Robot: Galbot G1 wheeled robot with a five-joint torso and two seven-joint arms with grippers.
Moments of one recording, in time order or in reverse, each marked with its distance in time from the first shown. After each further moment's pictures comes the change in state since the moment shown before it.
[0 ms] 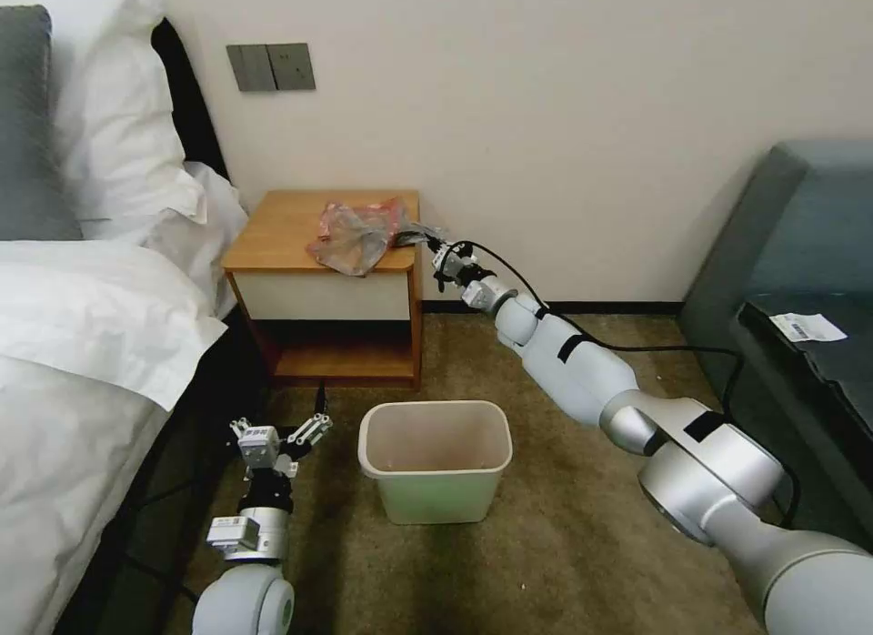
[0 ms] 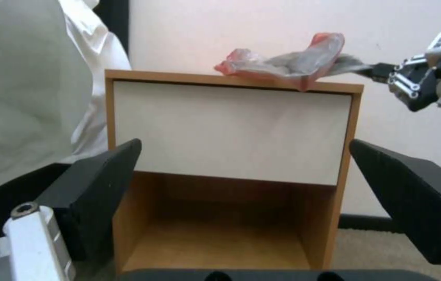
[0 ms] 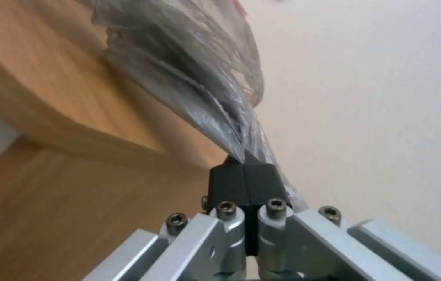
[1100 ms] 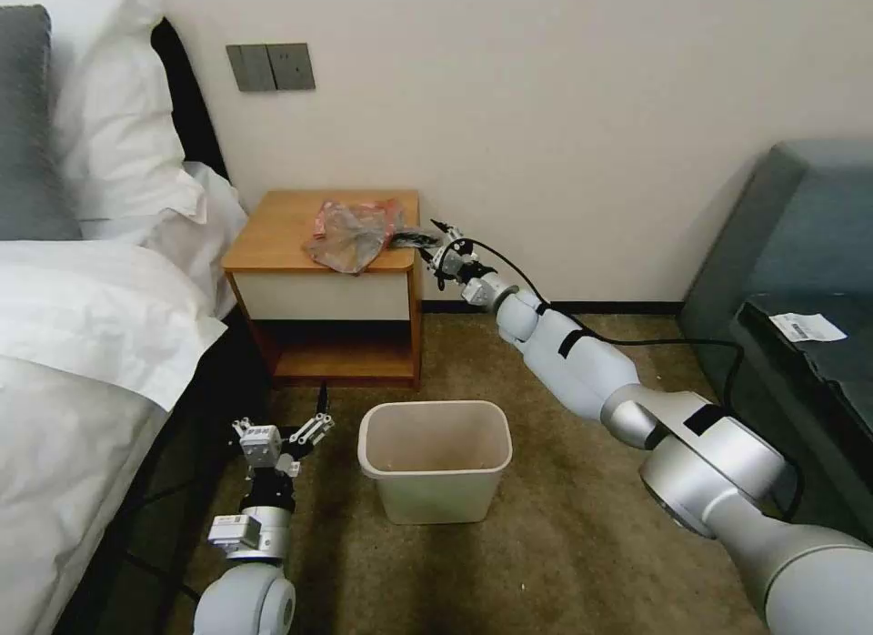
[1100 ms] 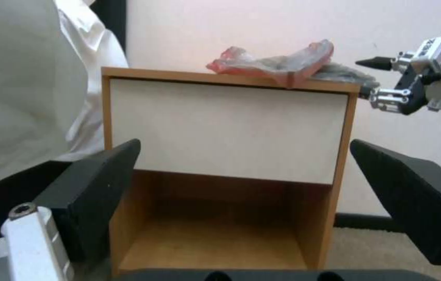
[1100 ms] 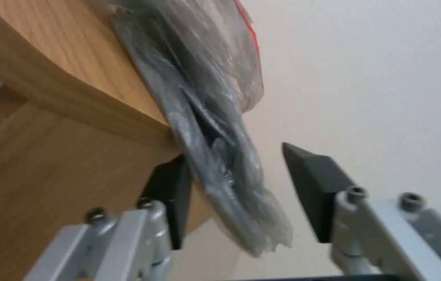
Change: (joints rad) left arm 0.005 -0.001 0.004 -0.007 -0.003 0.005 0.003; right arm 0.050 0.025 -0.031 -0.086 -0.026 -0.006 -0.013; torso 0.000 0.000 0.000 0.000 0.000
